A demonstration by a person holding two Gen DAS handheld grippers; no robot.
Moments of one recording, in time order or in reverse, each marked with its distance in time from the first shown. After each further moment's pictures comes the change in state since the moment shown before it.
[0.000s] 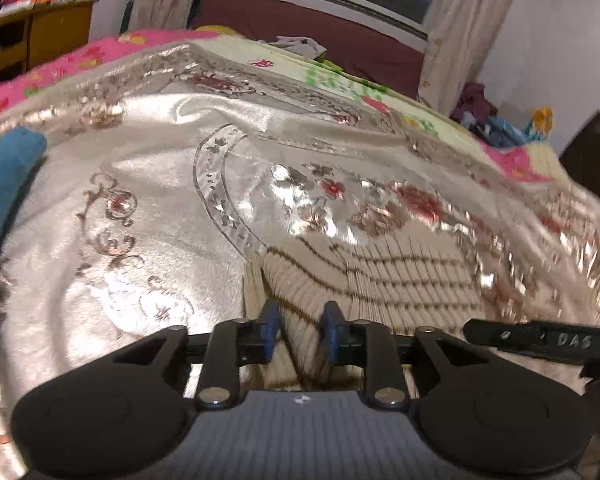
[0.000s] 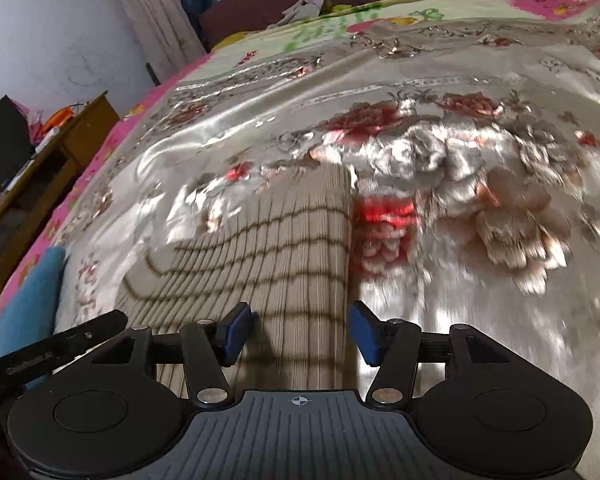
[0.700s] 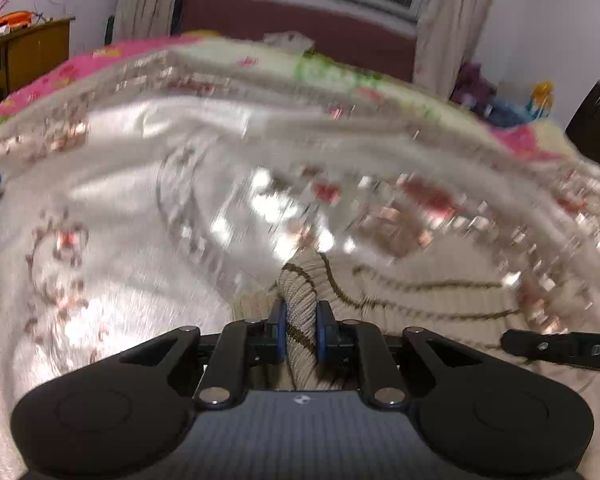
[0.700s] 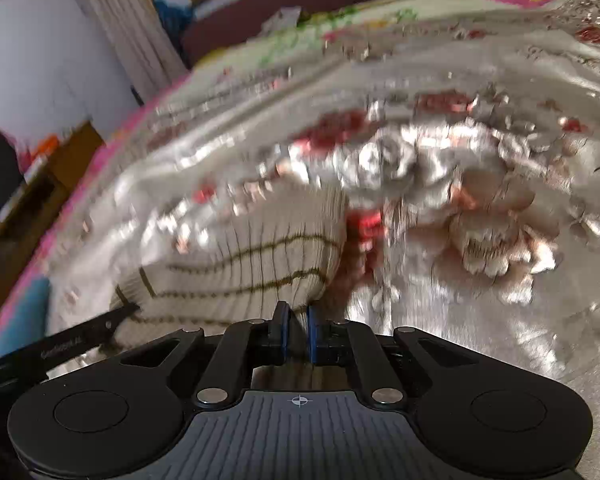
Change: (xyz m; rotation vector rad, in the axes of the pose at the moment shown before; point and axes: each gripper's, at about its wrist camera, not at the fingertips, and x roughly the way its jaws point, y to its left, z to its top) left arm 0.054 -0.021 0.011 0.118 0.020 0.049; right arm 0.012 -0.027 0.000 0.057 -0.019 -0.005
